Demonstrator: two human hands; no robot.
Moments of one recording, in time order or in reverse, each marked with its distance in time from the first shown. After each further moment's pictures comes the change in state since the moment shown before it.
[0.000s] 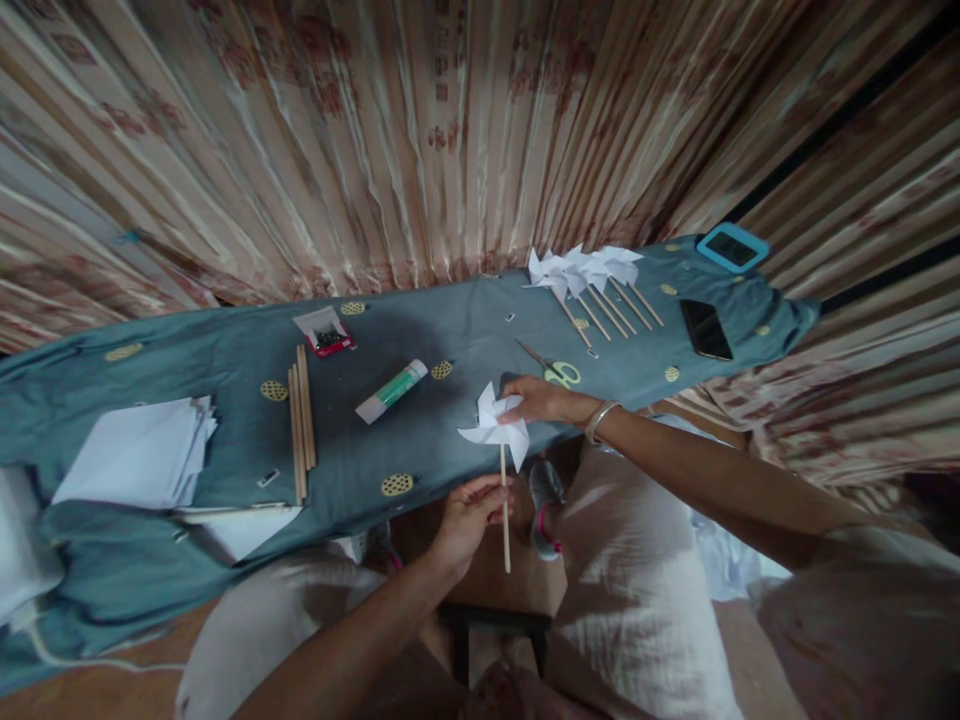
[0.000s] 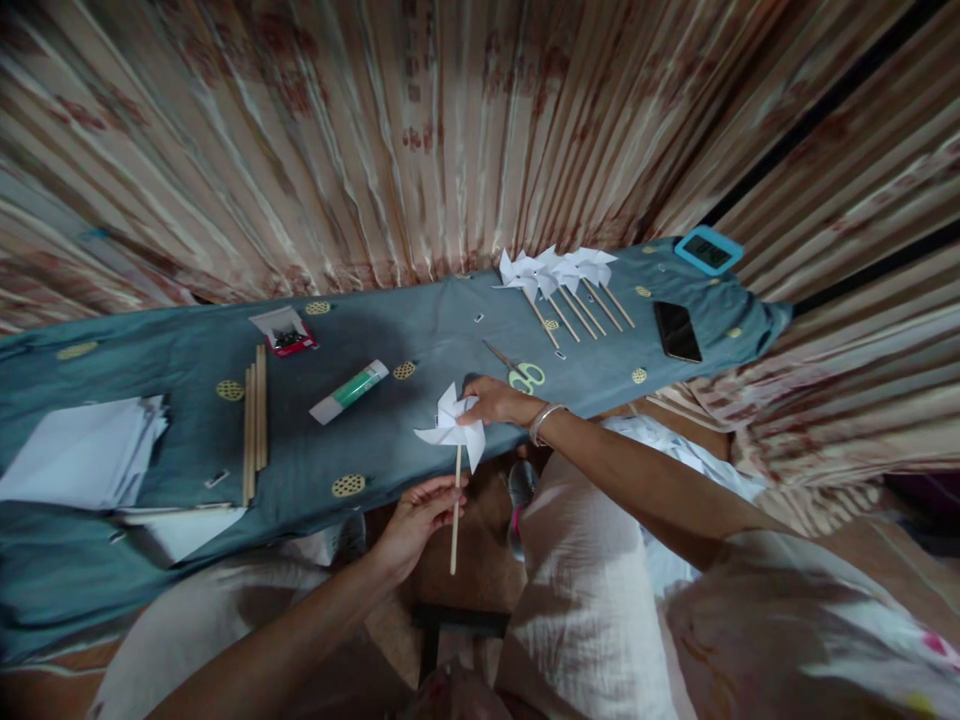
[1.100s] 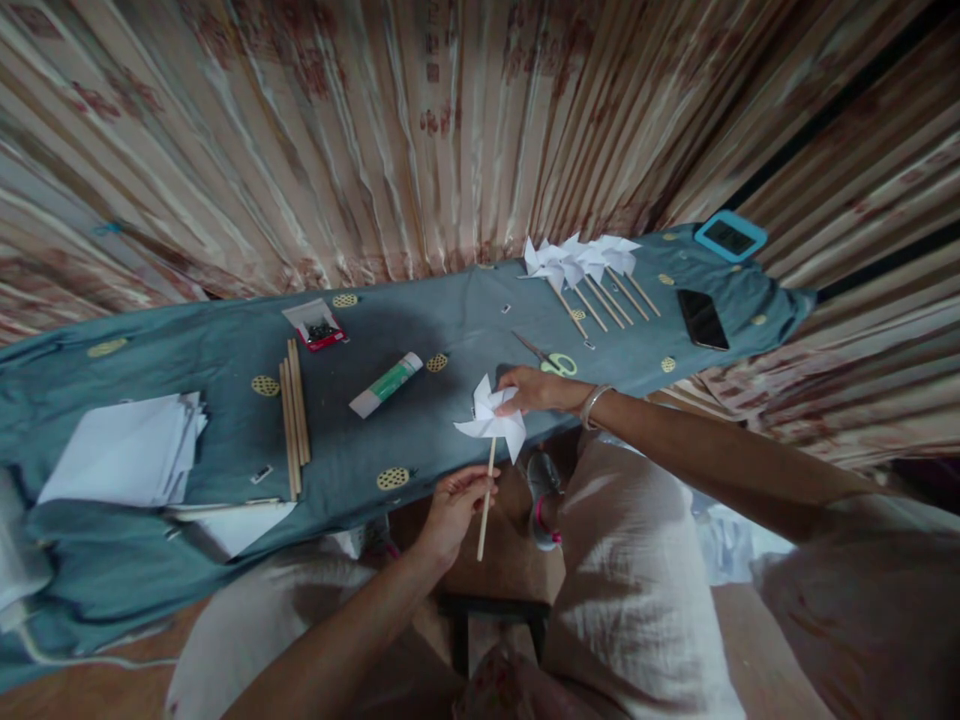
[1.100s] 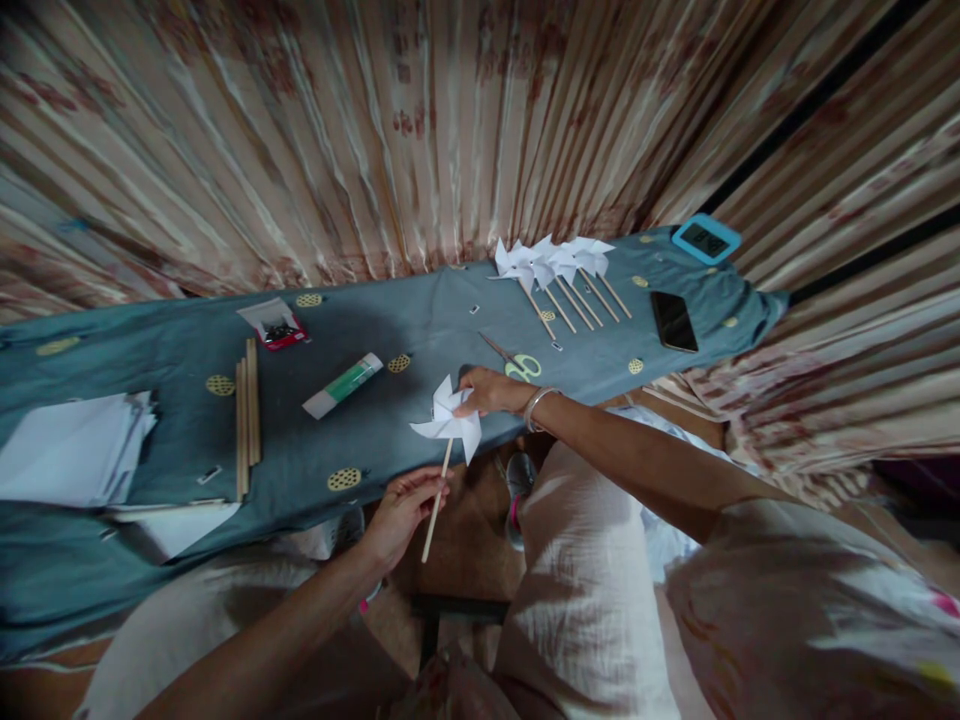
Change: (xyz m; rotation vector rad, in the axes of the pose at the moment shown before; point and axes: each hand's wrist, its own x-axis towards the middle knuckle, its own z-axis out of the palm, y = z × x) left_hand 0.001 0.006 -0.008 0.064 0.036 0.059; right_hand 0.003 -0.002 -0.004 0.020 -0.062 0.014
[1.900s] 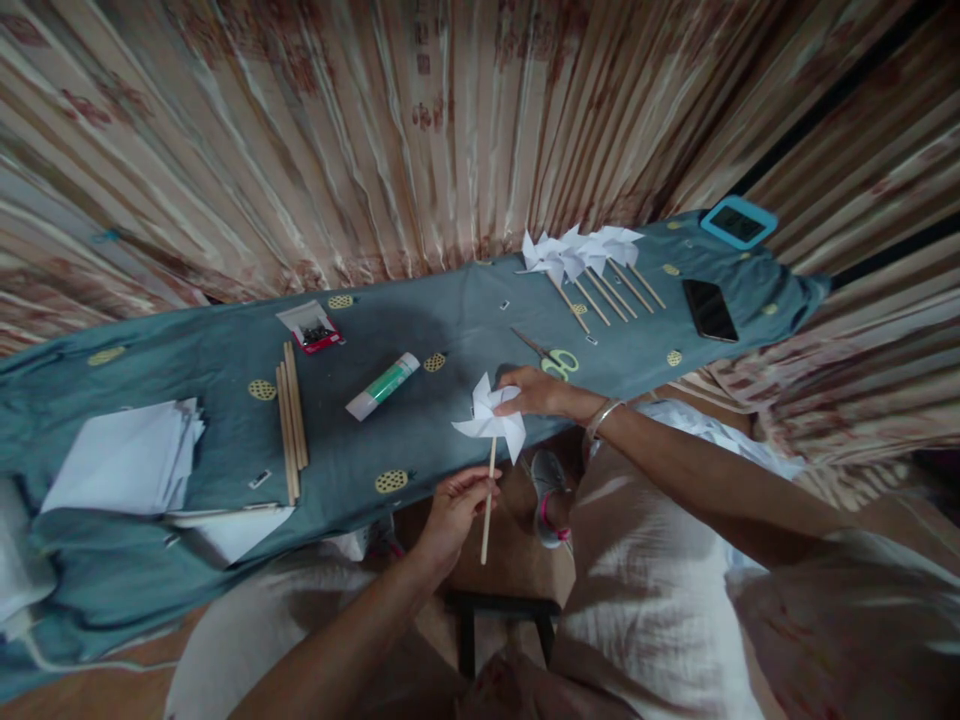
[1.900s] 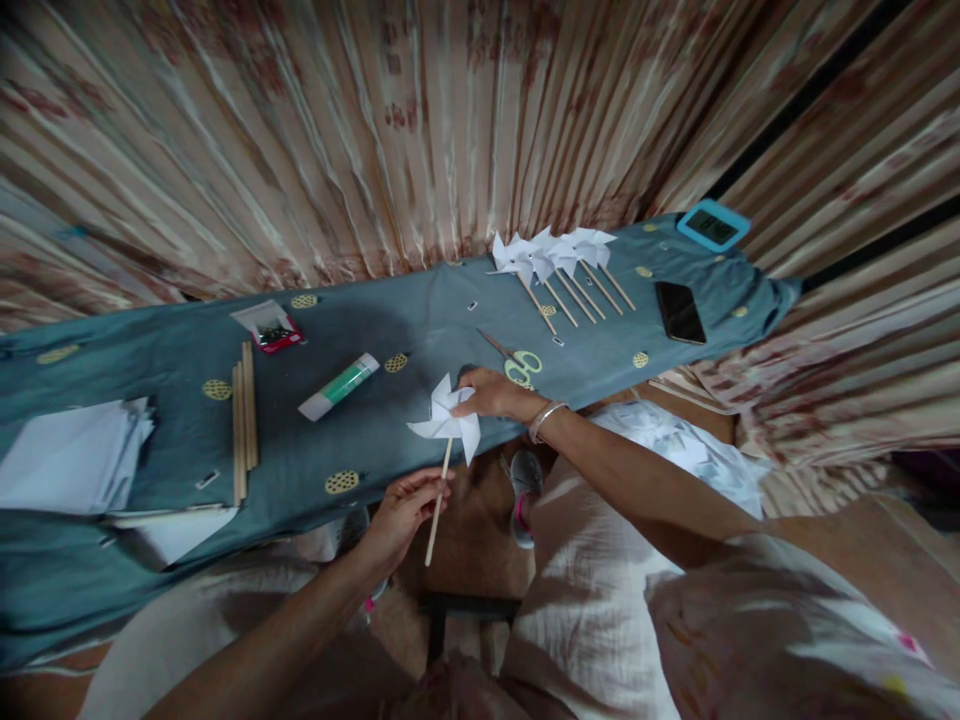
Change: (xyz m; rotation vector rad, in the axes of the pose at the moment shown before) left_hand 0.000 -0.001 0.001 0.023 0.007 0.002; right_hand -0.006 0.002 0.004 -0.165 0.124 -0.038
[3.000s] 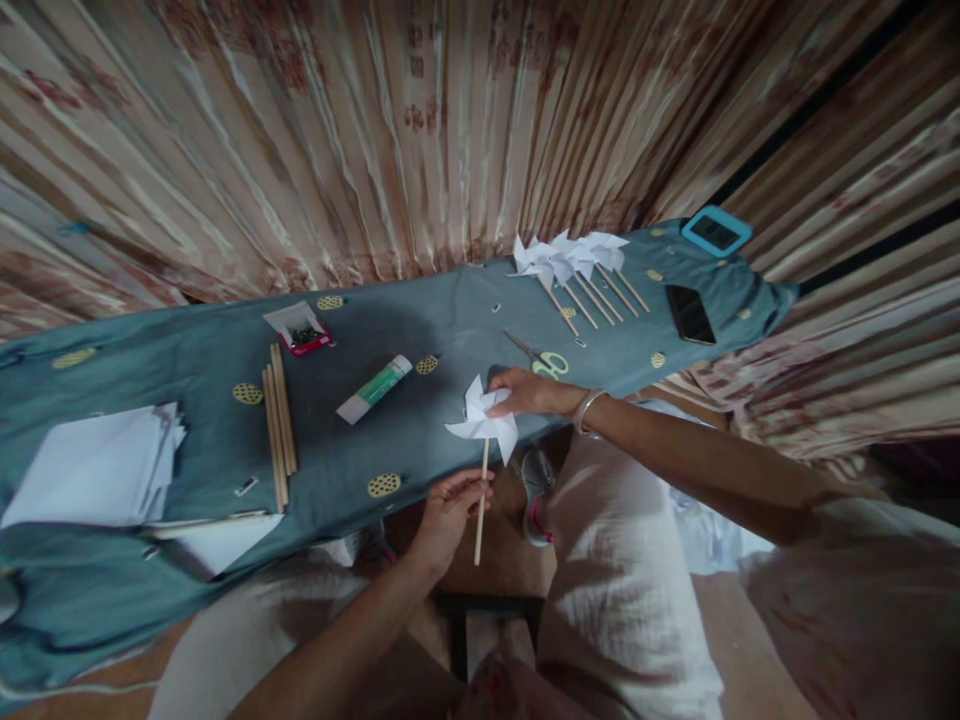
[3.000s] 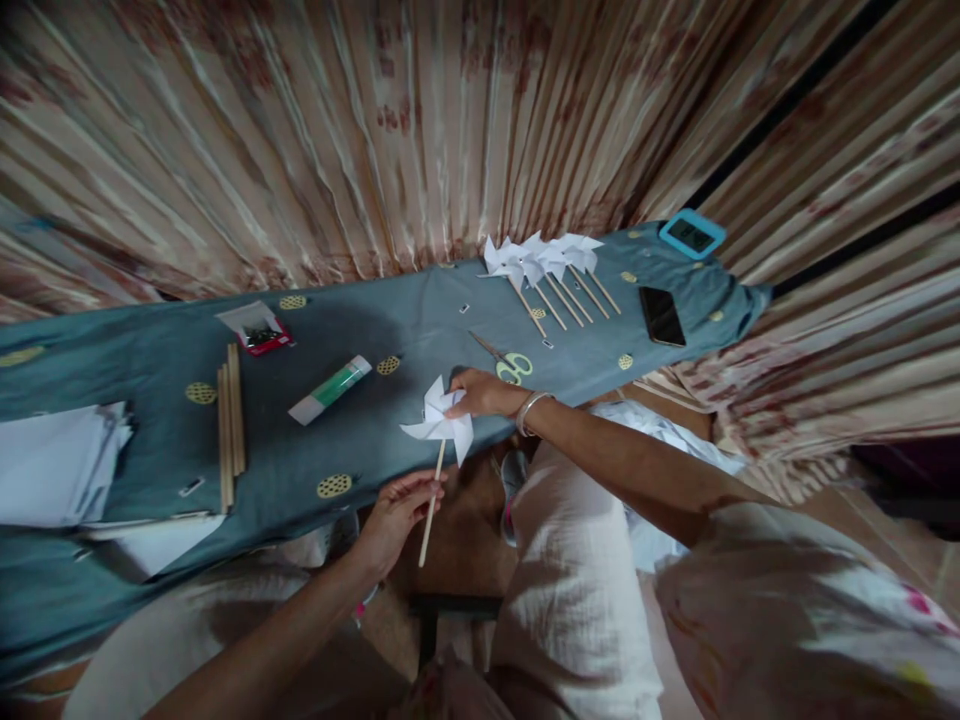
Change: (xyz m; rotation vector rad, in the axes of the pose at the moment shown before) left_hand 0.000 0.001 -0.003 0.000 -0.016 -0.009; right_hand 0.003 0.001 -0.002 0.101 -0.075 0.003
